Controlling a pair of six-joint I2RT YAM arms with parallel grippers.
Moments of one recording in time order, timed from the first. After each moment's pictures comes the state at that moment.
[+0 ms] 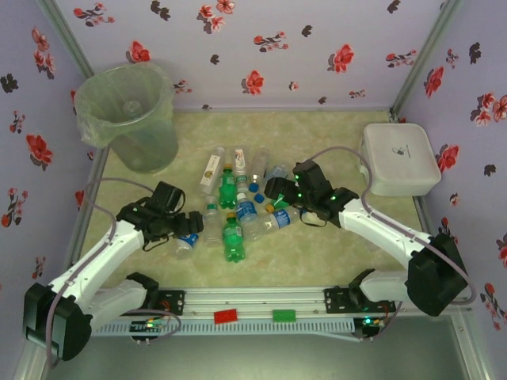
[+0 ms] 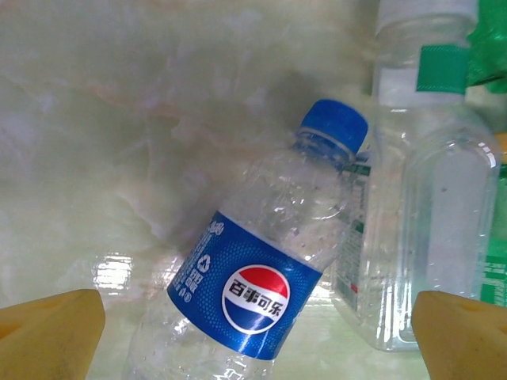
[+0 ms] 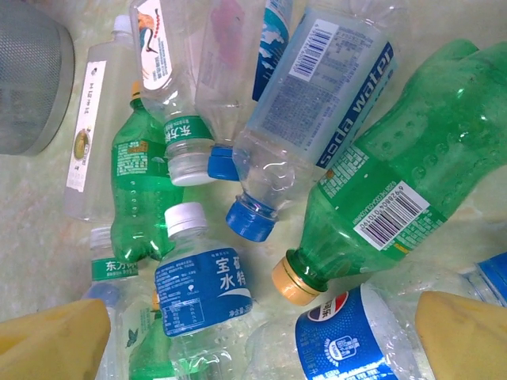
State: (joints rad) left arm -0.49 1.00 0.71 -0.90 -0.03 -0.62; right arm 0.66 1.27 0.83 -0.34 -0.05 0.84
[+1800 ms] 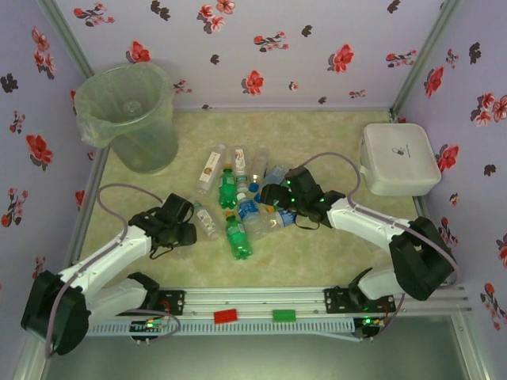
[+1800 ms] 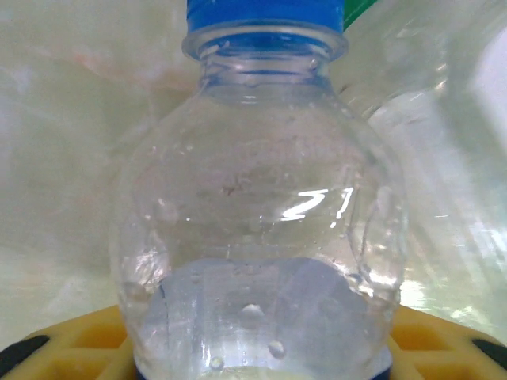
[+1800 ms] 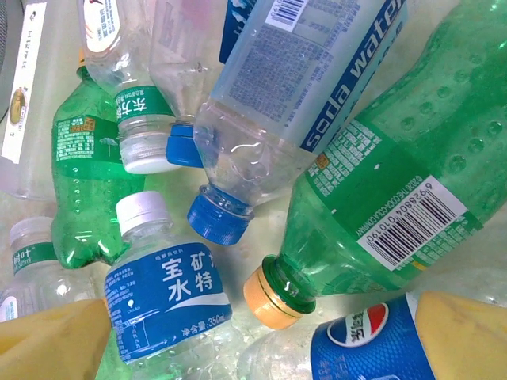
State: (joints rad) left arm -0.56 1.01 0.60 -0.79 -0.13 -0.62; right arm 0.68 1.40 0.79 -0.22 -0.05 0.83
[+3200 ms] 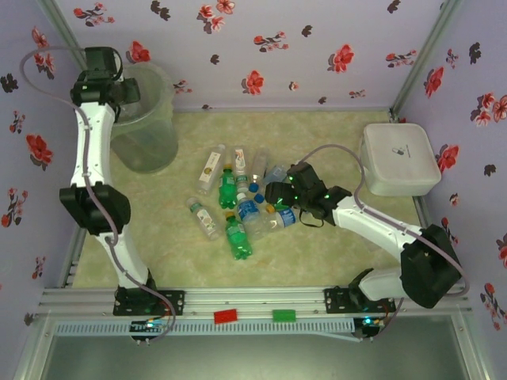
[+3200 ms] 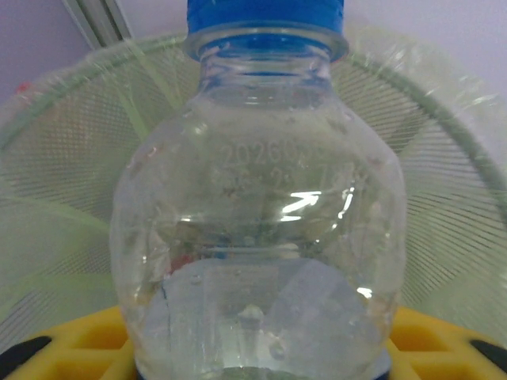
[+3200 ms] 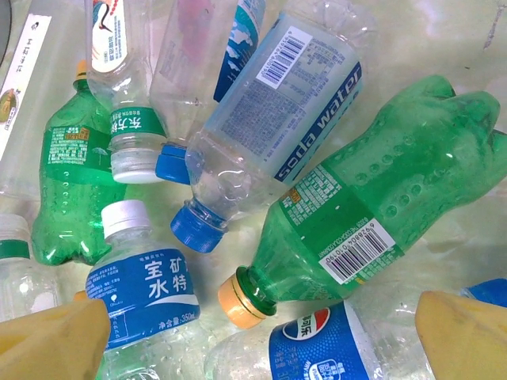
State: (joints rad) left arm 0.05 1.97 2.26 -0.97 -0.13 -0.10; right arm 0.68 1.33 0.85 -0.37 0.05 0.69
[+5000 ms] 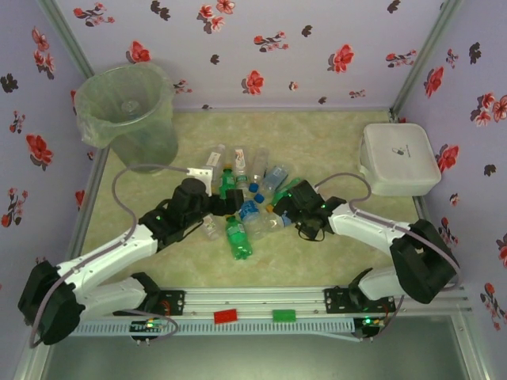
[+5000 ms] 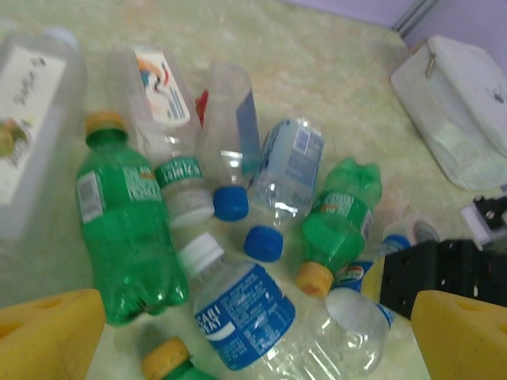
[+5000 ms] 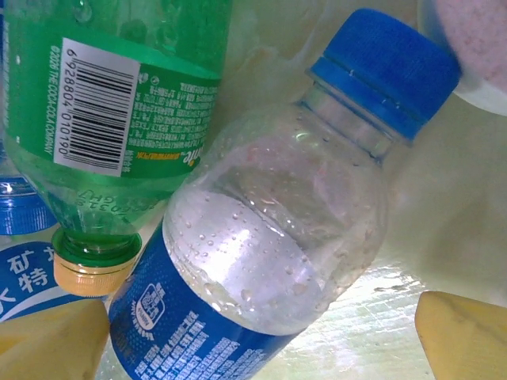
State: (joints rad) left arm -0.79 1.07 0.66 -0.09 -0.12 -0.58; right arm 0.69 1.37 0.71 -0.43 0.01 1.22
